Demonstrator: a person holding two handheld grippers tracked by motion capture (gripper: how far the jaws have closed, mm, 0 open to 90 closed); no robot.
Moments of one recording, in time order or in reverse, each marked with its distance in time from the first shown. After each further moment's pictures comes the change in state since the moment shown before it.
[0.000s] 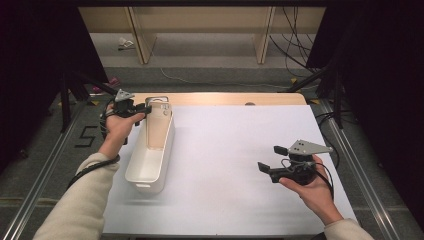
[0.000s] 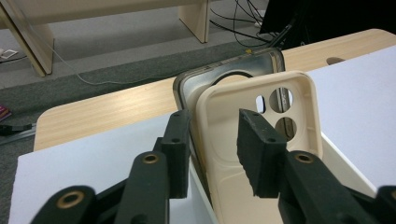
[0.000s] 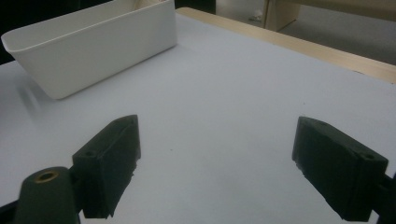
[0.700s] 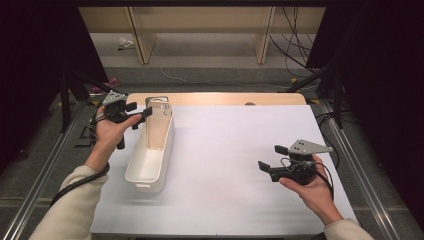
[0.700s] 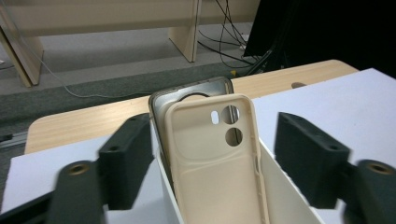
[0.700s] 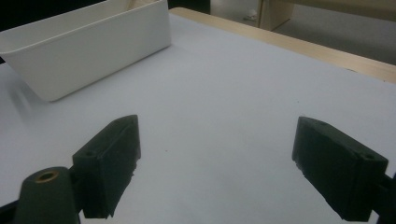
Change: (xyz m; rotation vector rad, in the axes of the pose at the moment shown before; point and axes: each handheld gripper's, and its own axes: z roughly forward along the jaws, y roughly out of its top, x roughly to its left) left arm -0.017 0.005 -0.043 -0.080 -0.048 -0.042; right arm -0.001 0.000 0.001 -0.003 -0.020 0.011
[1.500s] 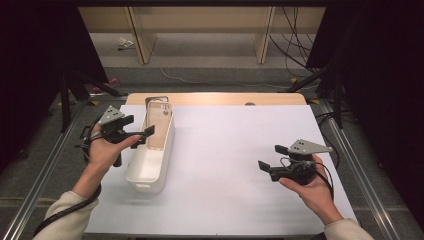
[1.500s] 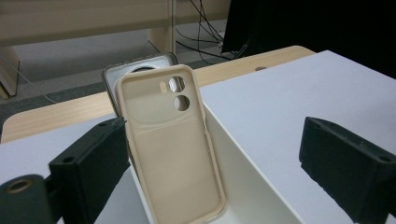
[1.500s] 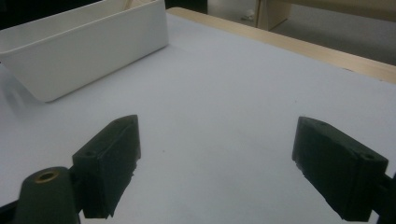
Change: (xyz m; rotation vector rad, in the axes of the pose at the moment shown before) left arm -0.031 -0.026 -0.042 -0.010 -0.082 0.063; right arm -0.001 0.000 0.001 0.003 -0.012 0.001
